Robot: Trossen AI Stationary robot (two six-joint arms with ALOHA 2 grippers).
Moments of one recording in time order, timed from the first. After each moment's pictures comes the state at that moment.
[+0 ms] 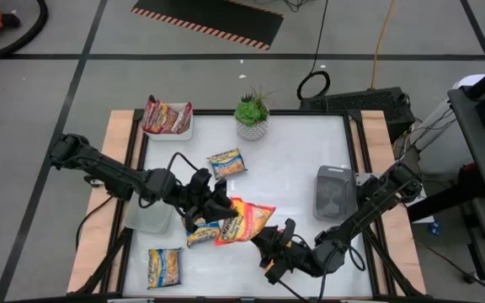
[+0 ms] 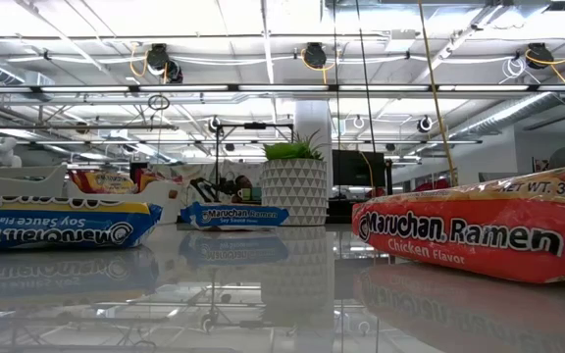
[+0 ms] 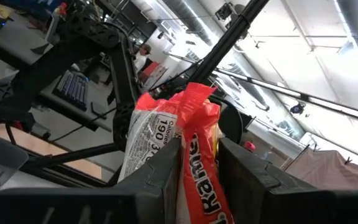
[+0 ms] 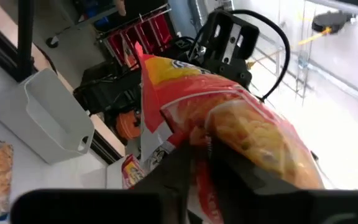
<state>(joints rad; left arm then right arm) -0.35 1.39 0.91 0.74 0.01 -0.68 0.69 1.79 1.26 0.85 1.11 -1.38</state>
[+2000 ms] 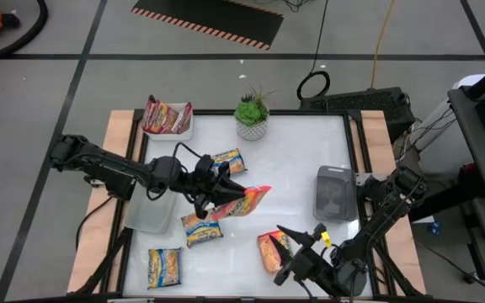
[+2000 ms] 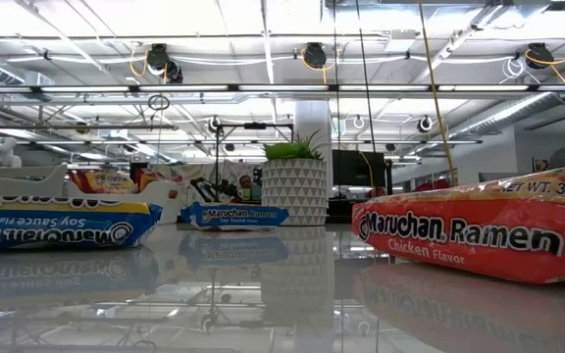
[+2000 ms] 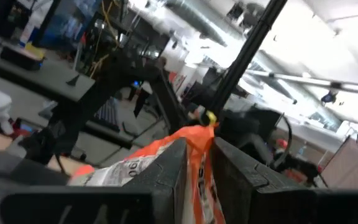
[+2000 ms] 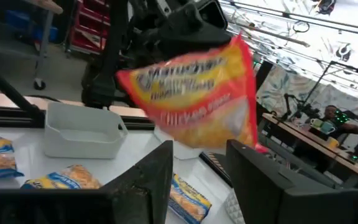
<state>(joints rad) -0.21 1.39 0.91 0.75 0.06 -0.54 0.86 1.79 1.26 0.82 1.57 -0.66</state>
